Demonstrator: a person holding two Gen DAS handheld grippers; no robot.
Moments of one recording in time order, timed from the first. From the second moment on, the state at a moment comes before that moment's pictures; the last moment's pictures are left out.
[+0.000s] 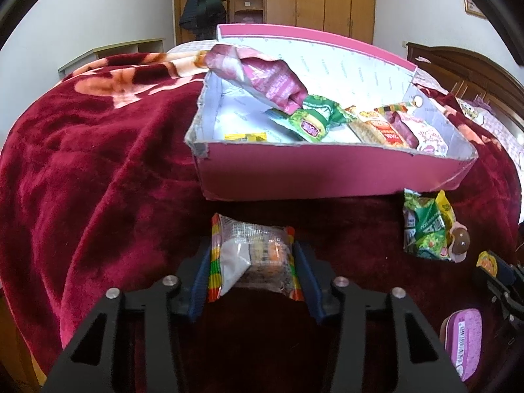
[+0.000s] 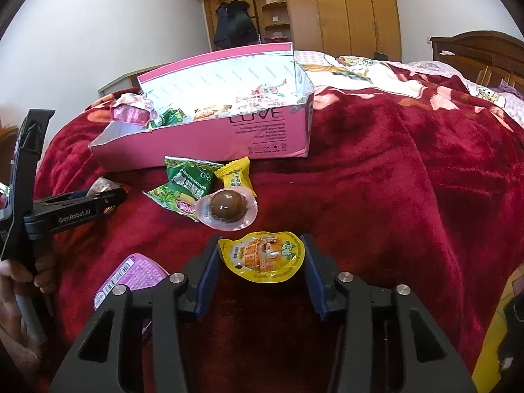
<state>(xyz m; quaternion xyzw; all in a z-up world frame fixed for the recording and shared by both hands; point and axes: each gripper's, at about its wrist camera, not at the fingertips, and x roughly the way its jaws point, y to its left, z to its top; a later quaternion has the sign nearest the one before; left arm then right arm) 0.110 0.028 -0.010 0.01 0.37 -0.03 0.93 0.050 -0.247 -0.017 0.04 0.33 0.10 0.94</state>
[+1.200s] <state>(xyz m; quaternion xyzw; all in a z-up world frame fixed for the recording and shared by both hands) 0.090 0.024 0.049 -0.02 0.32 -0.08 0.94 0.035 -0.237 -0.006 0.05 0.32 0.12 0.94</state>
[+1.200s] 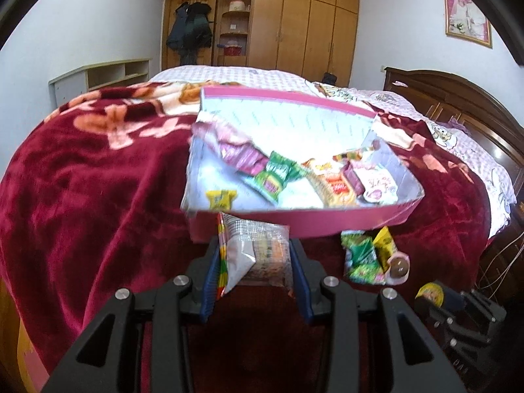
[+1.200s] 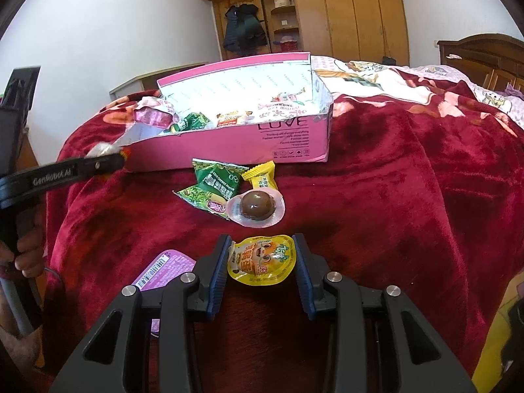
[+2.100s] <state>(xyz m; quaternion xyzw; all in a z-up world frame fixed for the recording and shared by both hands) 0.149 -0.012 0.066 0.00 0.32 -0.09 0.94 0.045 -0.258 0.027 0.07 0.30 0.12 0.94</state>
